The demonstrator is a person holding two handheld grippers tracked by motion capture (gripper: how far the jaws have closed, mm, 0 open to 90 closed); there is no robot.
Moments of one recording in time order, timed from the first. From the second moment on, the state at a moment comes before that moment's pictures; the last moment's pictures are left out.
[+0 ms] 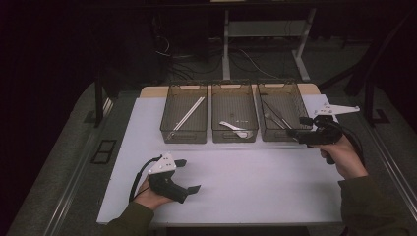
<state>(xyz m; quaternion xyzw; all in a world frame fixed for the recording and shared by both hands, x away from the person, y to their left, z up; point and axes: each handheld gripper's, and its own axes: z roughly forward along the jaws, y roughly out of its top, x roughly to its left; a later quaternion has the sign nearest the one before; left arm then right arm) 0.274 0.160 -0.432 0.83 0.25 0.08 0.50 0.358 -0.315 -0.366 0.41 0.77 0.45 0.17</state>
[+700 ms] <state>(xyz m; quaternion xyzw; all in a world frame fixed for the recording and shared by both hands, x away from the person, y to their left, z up) 0.272 0.160 -0.432 0.83 0.25 0.07 0.50 0.308 -0.310 -0.396 0.39 0.78 0.46 0.17</state>
